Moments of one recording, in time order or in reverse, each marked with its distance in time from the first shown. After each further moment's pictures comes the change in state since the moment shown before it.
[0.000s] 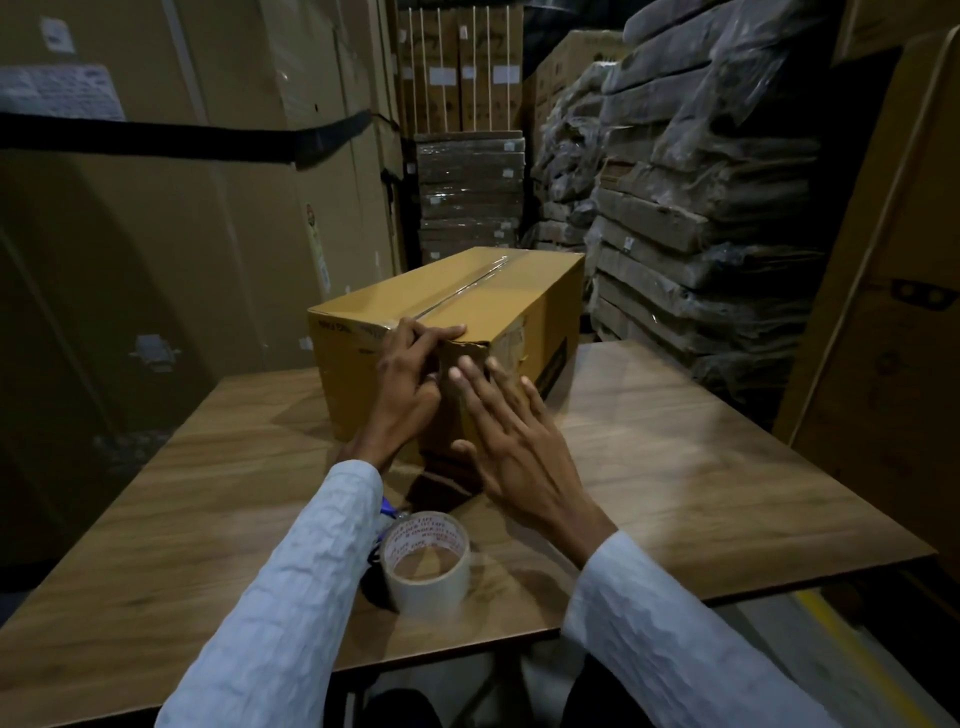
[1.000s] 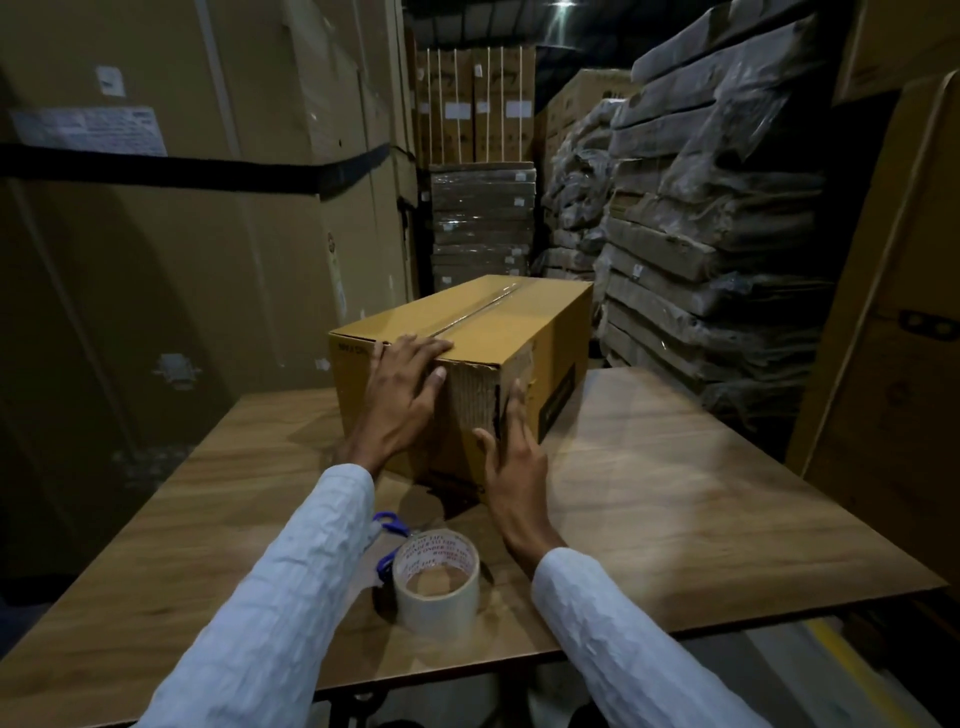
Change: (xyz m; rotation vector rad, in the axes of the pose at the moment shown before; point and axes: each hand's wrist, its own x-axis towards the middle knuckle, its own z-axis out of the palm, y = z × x) left_hand 0.010 -0.025 -0.017 0.224 -0.109 -0.076; right_hand 0.016 -0.025 0.040 0.630 0.247 0.522
